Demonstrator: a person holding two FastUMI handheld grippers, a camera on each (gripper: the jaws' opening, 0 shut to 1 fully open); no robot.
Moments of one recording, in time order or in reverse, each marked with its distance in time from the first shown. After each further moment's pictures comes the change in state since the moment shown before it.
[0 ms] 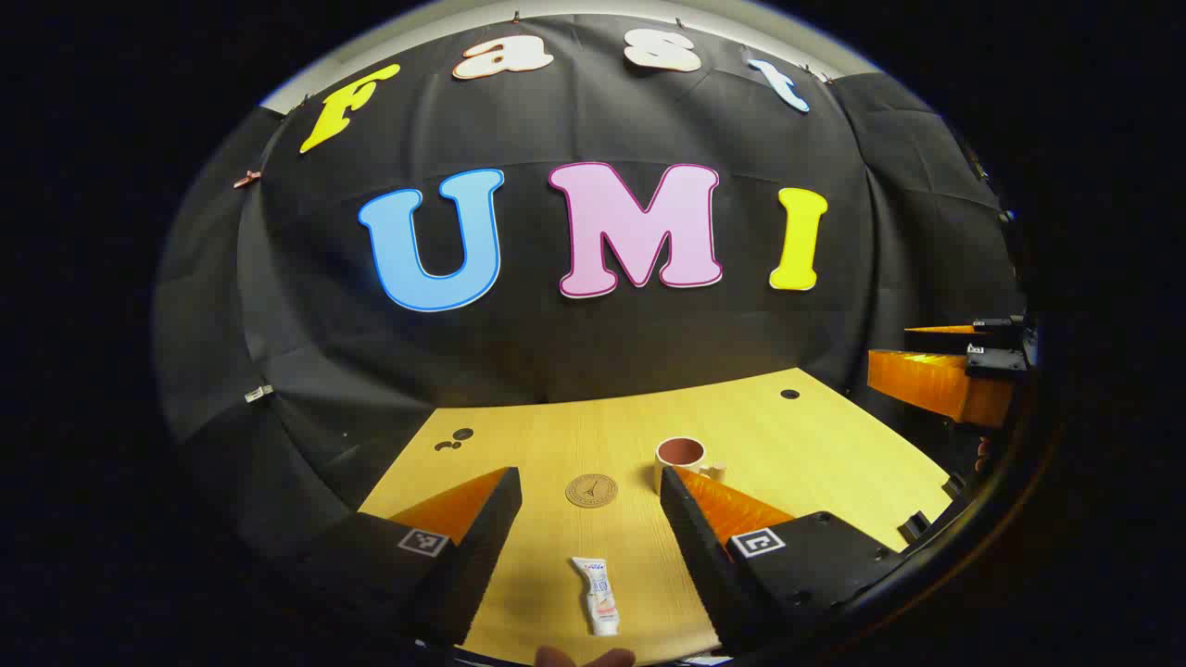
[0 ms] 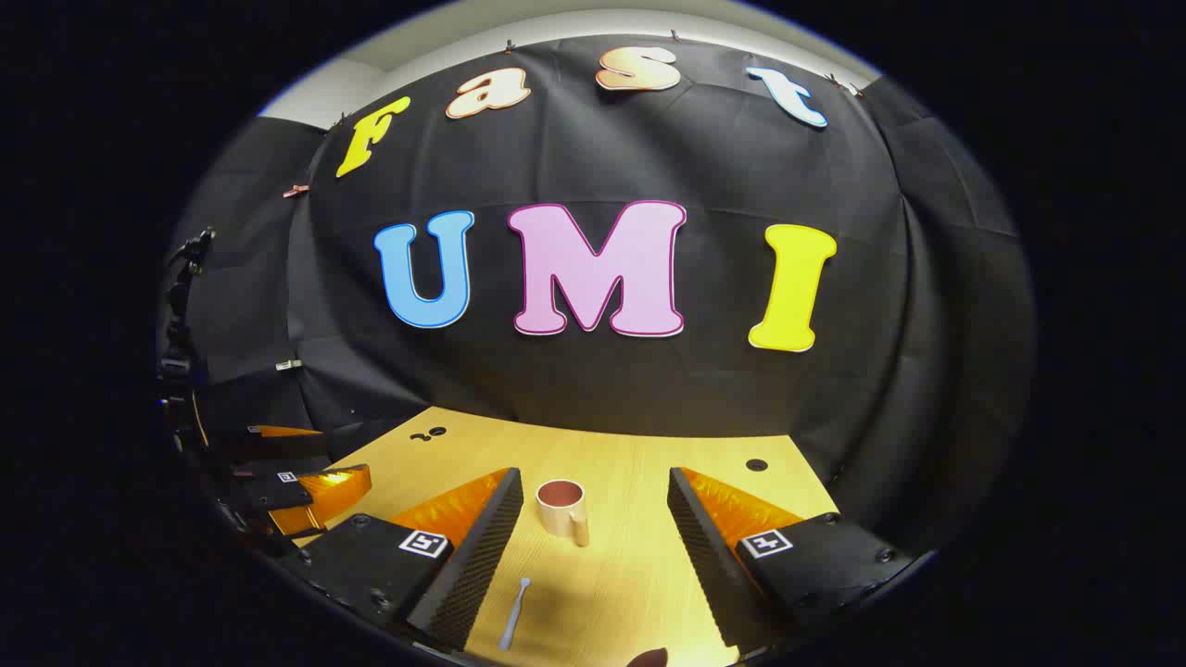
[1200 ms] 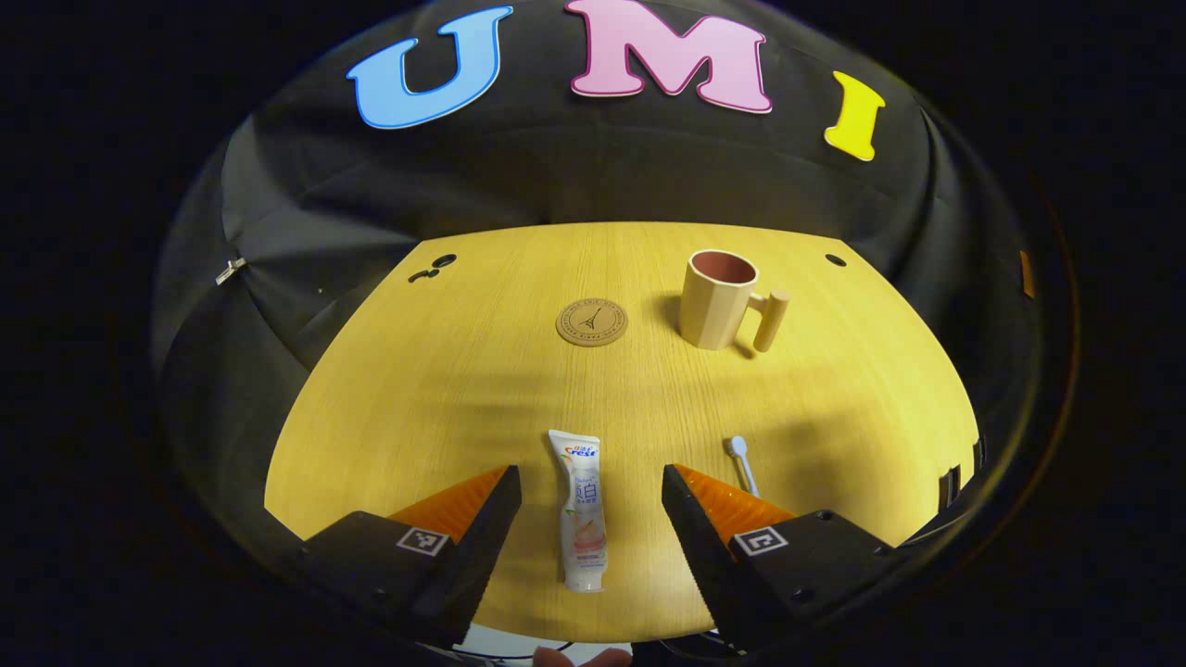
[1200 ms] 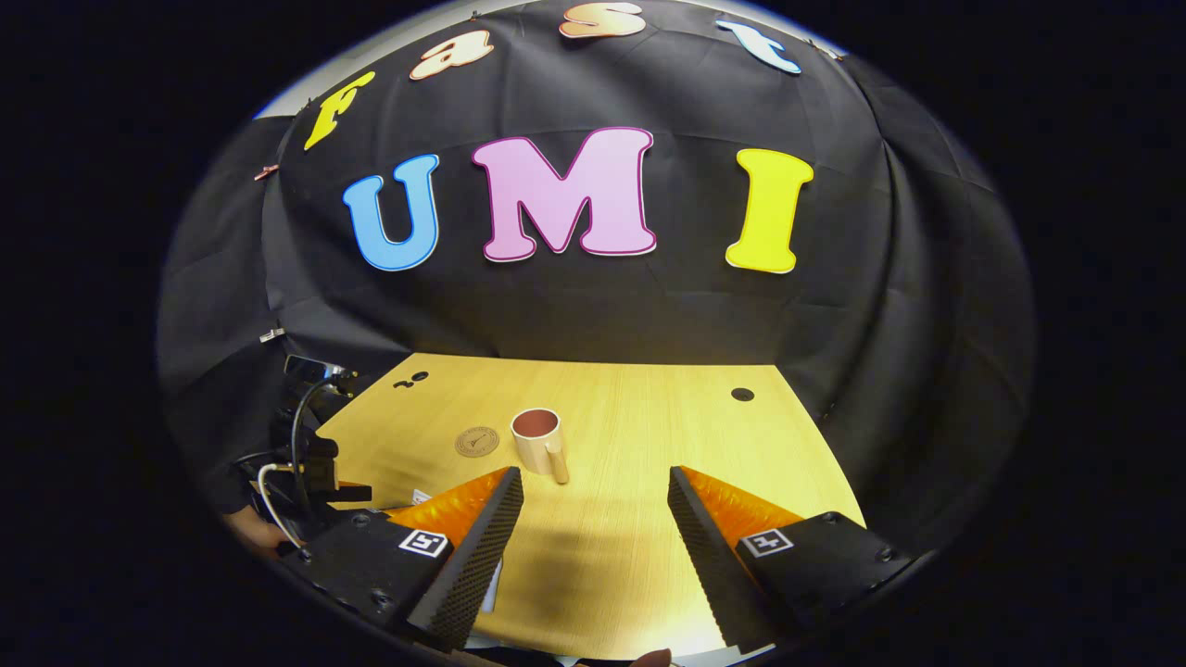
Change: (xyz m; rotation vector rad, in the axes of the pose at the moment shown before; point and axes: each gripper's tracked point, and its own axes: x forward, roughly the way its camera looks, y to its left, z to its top) left arm 0.075 -0.012 -0.192 -0.080 0.493 0.050; right arm -0.010 -0.033 -0.072 0.039 0.212 -0.048
